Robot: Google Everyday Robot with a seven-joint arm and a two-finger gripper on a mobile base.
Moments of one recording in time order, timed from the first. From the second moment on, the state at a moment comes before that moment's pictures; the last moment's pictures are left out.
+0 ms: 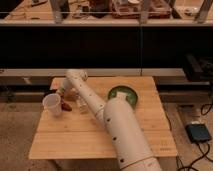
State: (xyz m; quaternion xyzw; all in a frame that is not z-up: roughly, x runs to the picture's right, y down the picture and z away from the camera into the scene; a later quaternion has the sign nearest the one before) arm -0.322 0.009 1.011 0.30 -0.27 -0.89 0.23
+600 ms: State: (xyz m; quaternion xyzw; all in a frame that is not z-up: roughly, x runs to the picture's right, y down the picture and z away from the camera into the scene) arm -0.310 -0.037 0.981 0.35 -0.24 -0.87 0.27
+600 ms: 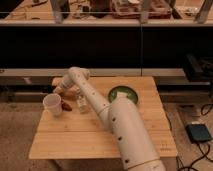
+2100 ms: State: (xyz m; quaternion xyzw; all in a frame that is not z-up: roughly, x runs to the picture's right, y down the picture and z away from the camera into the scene) arm -0.232 -0.030 0.824 0.36 -0.24 -0.86 0.26
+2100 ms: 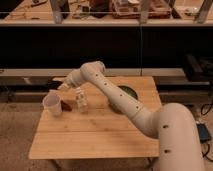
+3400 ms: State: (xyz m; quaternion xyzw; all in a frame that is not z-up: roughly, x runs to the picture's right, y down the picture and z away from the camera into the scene) arm -0.265 0.003 0.786 0.37 -0.27 -0.86 0.22
